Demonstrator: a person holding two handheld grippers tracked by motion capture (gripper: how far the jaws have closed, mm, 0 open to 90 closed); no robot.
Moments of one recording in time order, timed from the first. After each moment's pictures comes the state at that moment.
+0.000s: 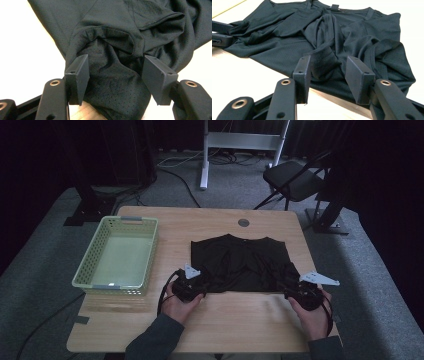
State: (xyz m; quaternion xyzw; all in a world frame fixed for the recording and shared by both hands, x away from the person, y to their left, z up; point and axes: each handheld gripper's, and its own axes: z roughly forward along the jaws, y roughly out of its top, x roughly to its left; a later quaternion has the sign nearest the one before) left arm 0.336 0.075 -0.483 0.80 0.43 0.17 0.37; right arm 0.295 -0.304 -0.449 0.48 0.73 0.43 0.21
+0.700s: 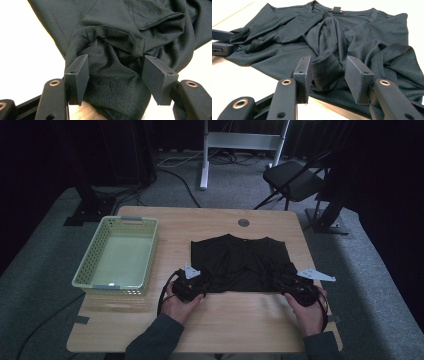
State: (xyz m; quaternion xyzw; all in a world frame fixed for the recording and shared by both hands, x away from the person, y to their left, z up) left arm 0.335 0.075 -0.483 0.80 0.43 0.17 0.37; right arm 0.307 -0.298 -0.451 0.50 0.72 0.44 0.19
